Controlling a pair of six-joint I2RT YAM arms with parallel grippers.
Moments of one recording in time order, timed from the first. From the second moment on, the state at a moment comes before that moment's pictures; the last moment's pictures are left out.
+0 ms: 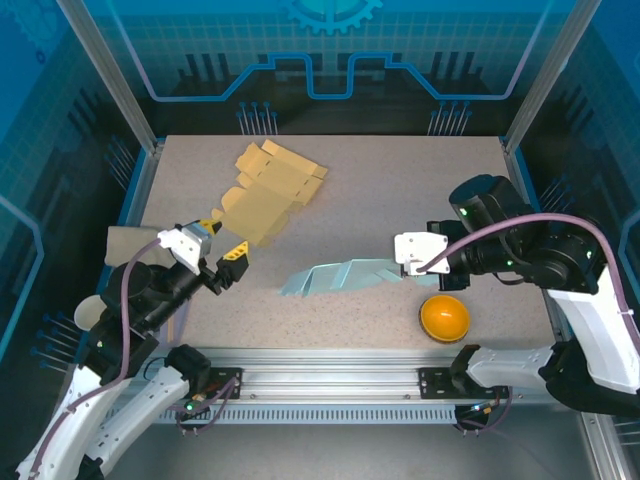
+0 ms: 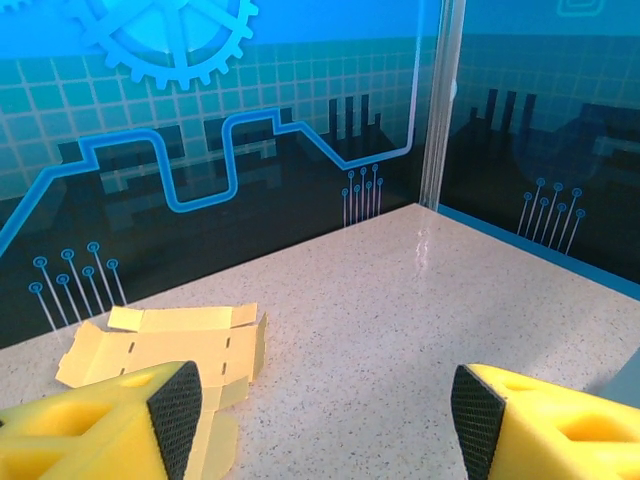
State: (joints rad) left arm -0.48 0.43 0.82 -0.44 0.08 0.01; right arm 0.84 1.19 1.95 -1.66 -0.10 -0.79
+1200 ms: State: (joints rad) left arm -0.48 0.49 0.77 -0.45 0.07 -0.03; right arm 0.68 1.66 1.65 -1.40 0.15 -0.93
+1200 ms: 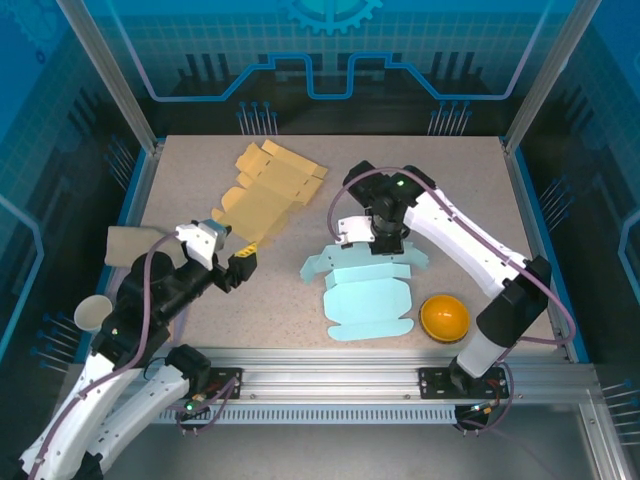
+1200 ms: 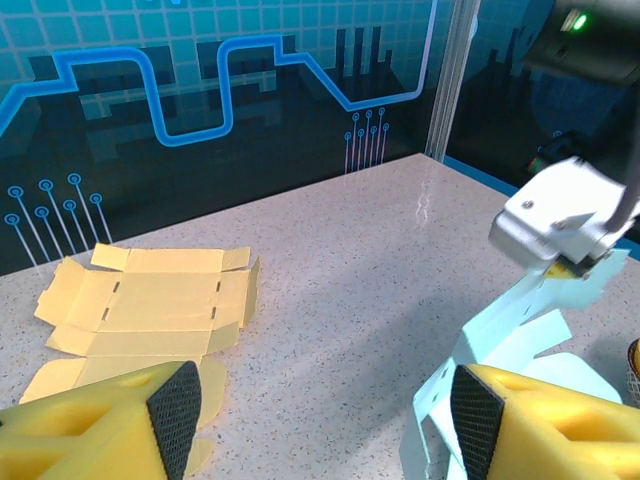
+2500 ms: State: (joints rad) left arm -0.48 1.15 0.64 -0.25 0.00 -0.54; right arm 0.56 1.42 0.97 -0.49 0.07 -1.24
